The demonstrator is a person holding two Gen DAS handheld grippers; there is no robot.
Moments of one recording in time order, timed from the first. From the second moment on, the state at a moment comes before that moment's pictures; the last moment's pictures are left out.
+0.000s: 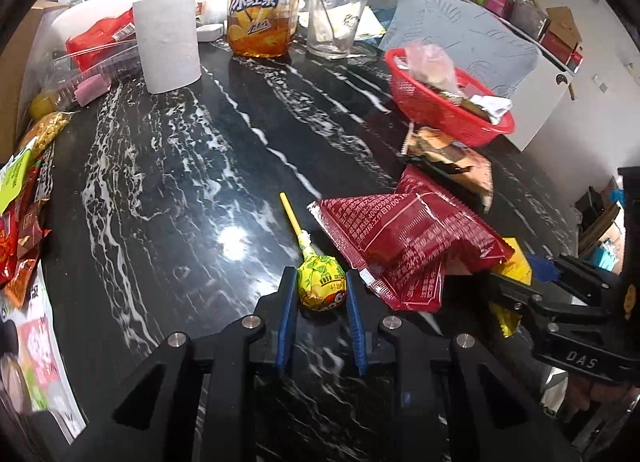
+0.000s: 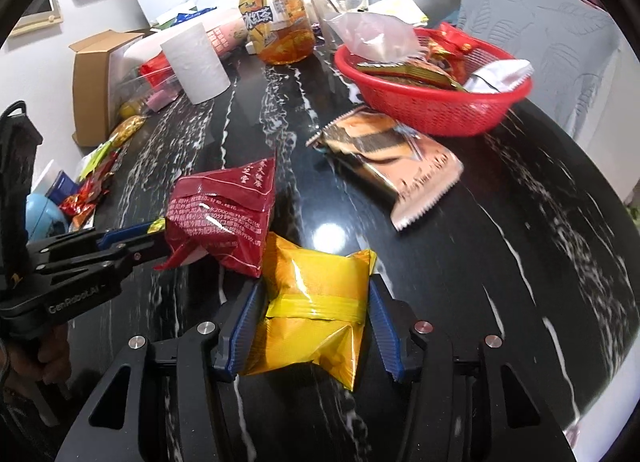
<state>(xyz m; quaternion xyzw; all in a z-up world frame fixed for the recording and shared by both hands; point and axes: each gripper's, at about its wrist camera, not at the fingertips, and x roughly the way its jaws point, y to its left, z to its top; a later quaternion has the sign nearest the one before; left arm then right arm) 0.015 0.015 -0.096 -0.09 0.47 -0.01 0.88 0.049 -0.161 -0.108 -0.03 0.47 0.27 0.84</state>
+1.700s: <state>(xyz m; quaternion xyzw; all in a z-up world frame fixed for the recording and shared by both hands) -0.008 -0.020 -0.064 -0.08 0.43 -0.05 0.90 0.009 -0.212 -0.089 -0.02 0.45 0.25 0.86</state>
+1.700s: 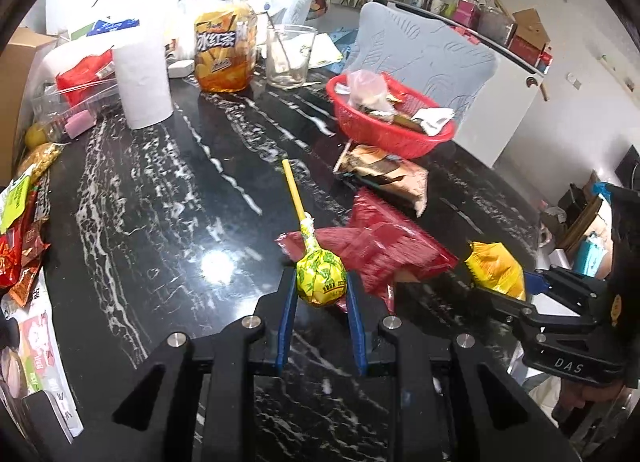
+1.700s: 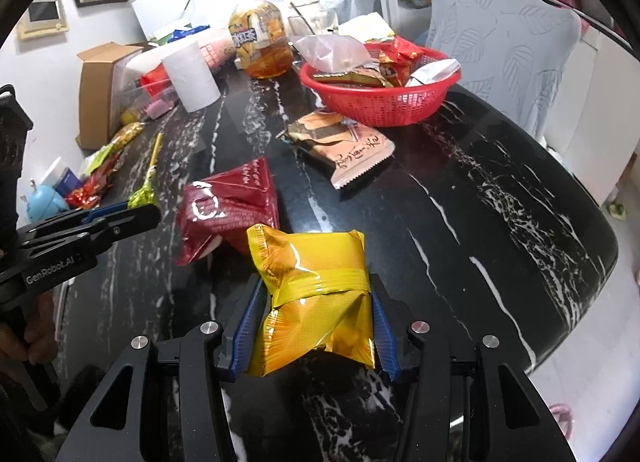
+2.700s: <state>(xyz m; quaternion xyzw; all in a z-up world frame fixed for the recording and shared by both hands) 0.031 -0.088 0.011 -0.01 0.35 -0.14 0.93 0.012 -0.242 -0.025 -0.02 0.38 0.26 0.89</state>
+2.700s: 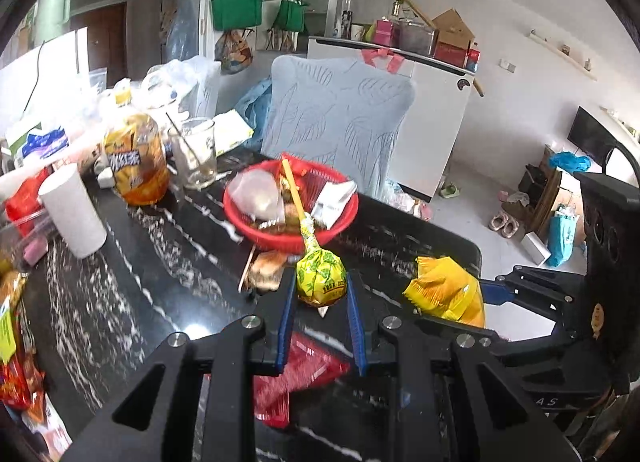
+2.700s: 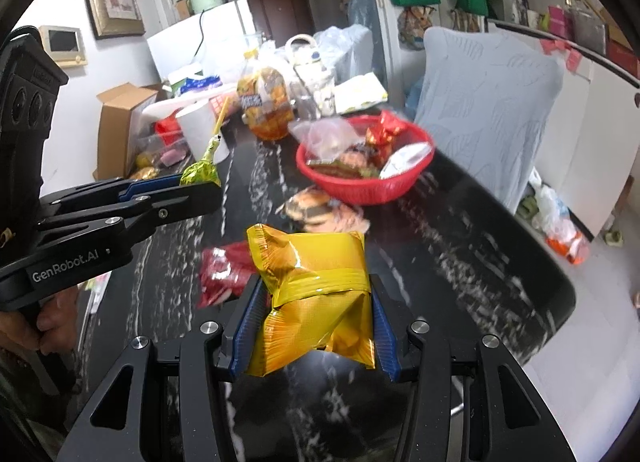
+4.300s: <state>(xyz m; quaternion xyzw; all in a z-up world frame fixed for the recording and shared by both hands) 0.239 -0.153 -0.014 0.05 0.39 -0.17 0.90 0.207 -0.284 -0.021 -0.02 0.36 0.20 0.91</state>
